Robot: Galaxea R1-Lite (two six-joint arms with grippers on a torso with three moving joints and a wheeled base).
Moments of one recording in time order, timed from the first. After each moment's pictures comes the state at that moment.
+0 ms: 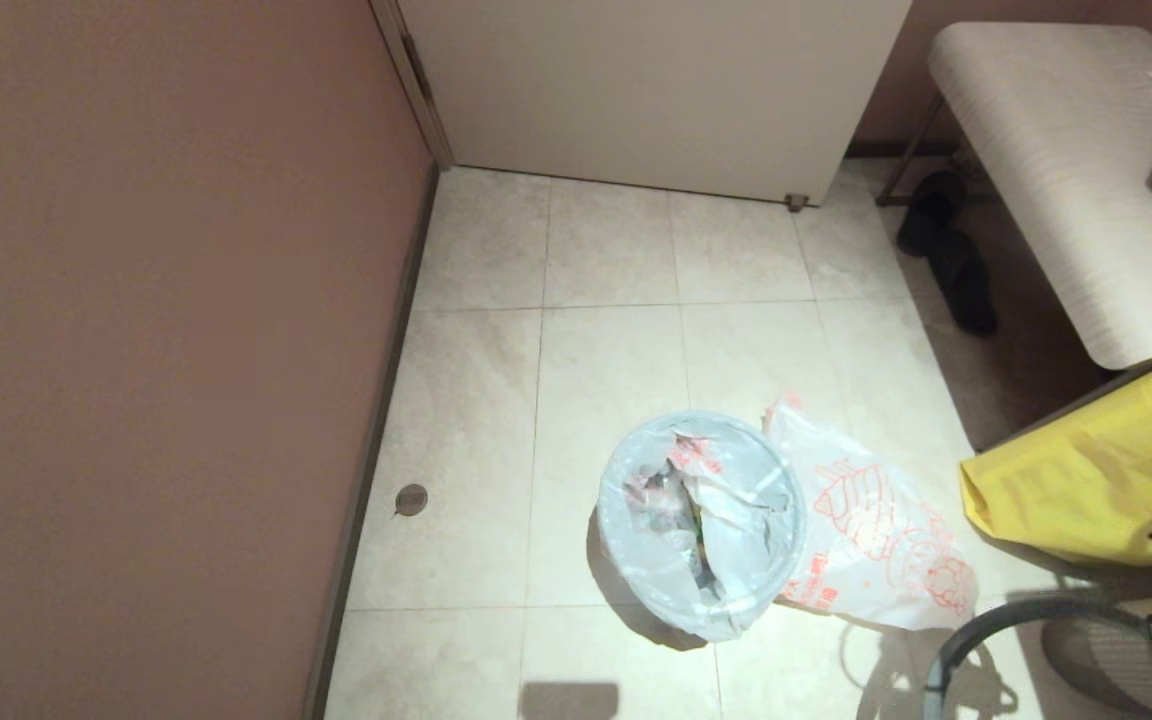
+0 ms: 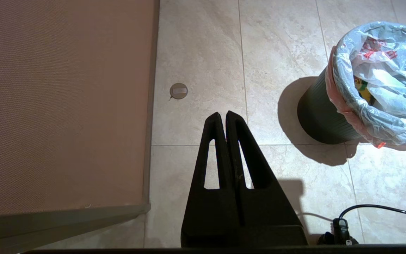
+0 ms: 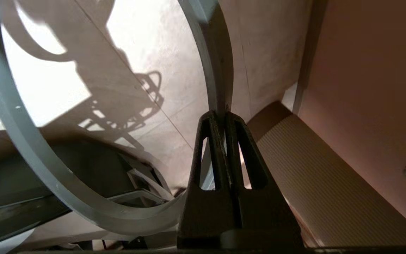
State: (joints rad) left arm 0.01 0.00 -0.03 0.07 0.01 -0.03; right arm -0.27 1.77 -0.71 0.25 -0.39 0.15
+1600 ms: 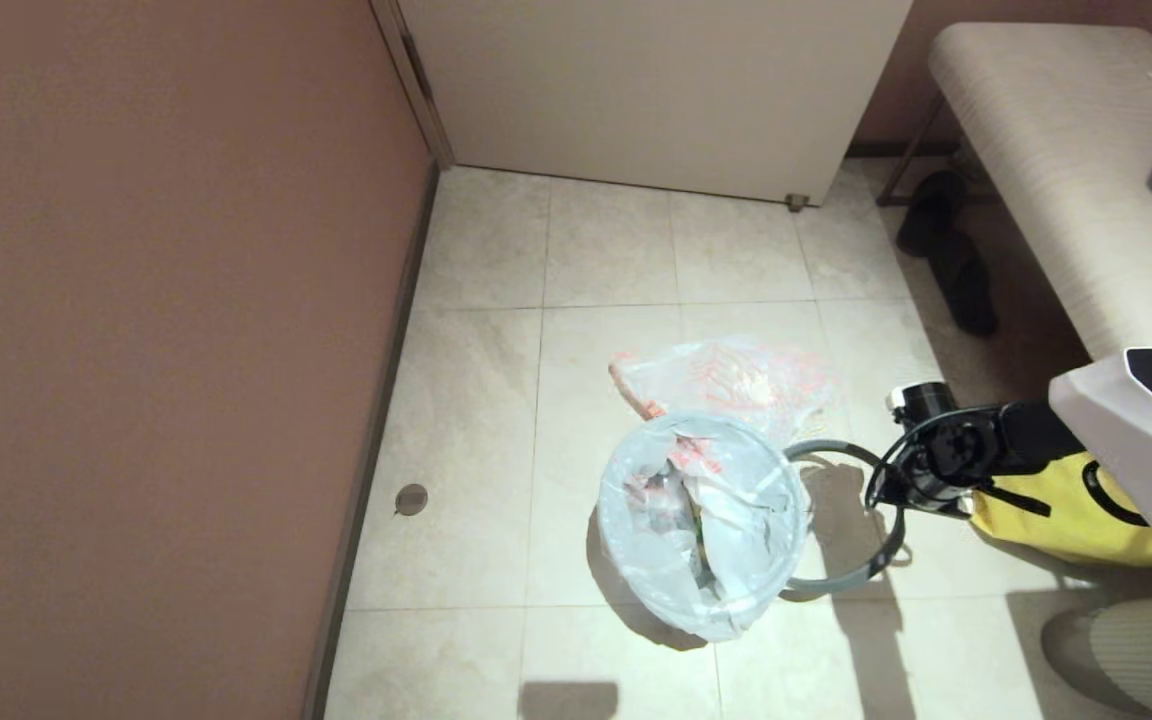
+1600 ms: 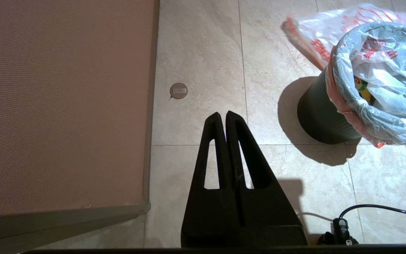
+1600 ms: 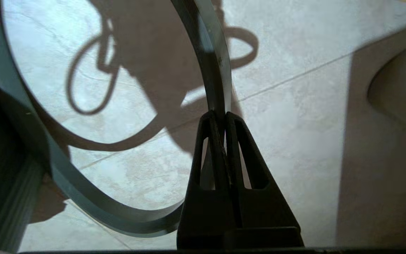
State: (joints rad) left arm 0.01 0.00 -0.03 0.07 0.01 -0.03; right arm 0.00 2.51 -1.62 0.11 -0.24 0.32
